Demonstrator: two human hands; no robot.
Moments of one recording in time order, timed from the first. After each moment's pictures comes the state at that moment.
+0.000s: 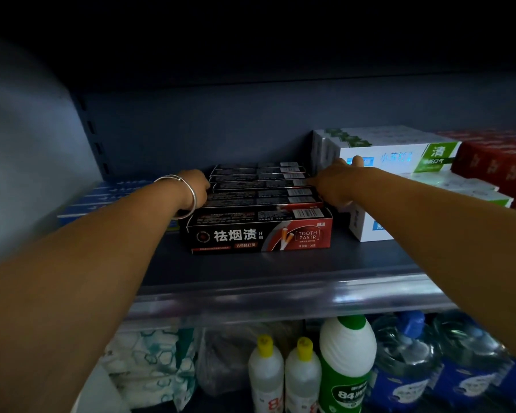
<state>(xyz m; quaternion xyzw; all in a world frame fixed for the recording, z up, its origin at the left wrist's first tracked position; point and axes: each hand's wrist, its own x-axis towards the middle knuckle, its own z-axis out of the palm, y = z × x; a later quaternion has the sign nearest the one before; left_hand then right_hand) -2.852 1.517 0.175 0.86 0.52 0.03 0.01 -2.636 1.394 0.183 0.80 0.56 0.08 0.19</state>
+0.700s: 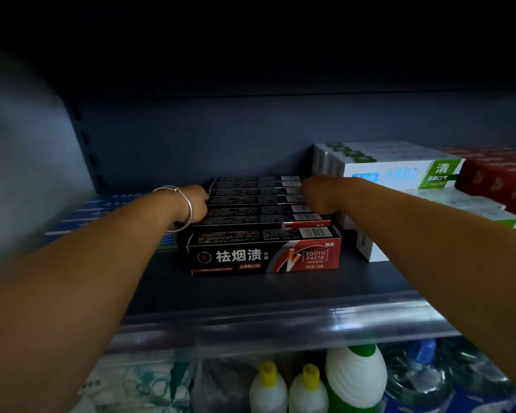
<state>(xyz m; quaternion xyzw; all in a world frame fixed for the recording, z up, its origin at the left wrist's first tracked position) -2.851 1.544 0.172 0.87 0.49 0.01 0.05 -2.653 1.418 0.191 0.78 0.62 0.03 0.10</state>
